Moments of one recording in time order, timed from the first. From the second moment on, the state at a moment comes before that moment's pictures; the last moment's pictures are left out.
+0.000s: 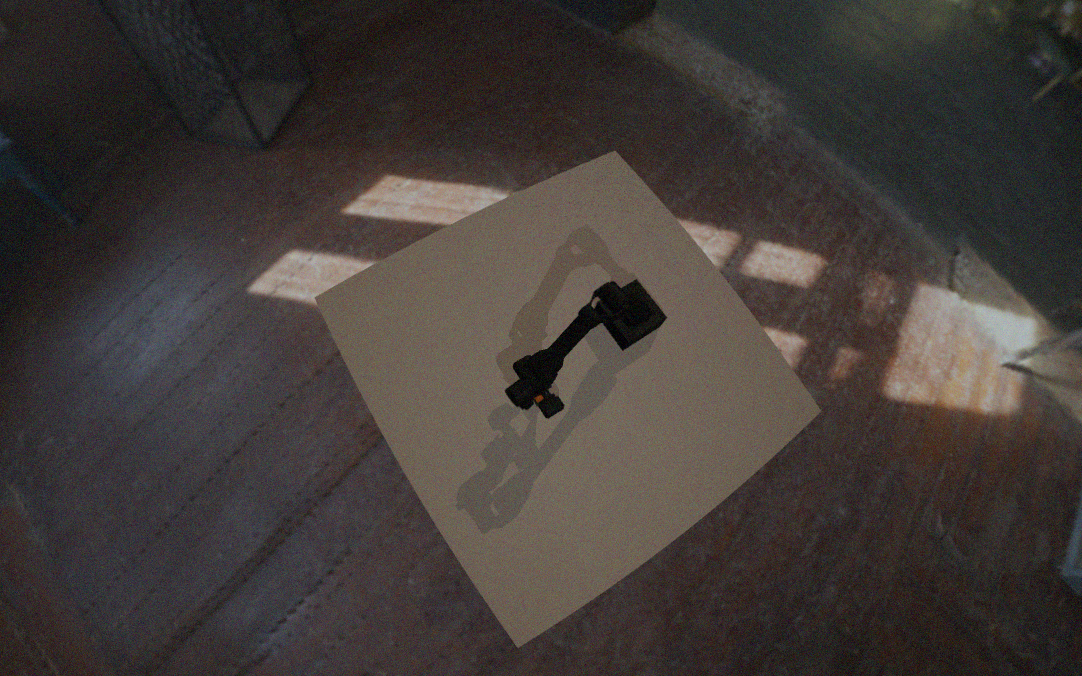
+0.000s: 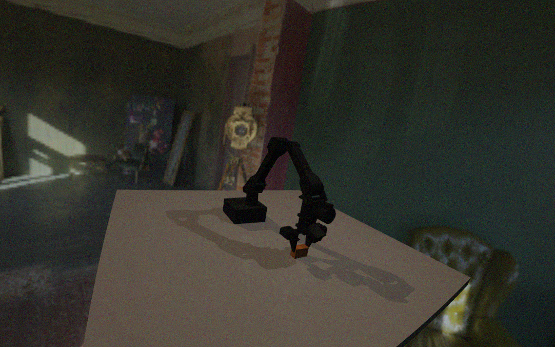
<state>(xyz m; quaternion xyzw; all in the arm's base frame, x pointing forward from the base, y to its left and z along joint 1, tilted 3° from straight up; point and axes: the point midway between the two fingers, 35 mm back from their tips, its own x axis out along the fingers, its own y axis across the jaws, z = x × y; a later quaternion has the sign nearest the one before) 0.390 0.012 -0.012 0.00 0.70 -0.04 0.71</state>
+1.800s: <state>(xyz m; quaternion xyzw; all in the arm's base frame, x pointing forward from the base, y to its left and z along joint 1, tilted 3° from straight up) 0.390 0.014 0.002 0.00 0.53 -0.03 0.85</state>
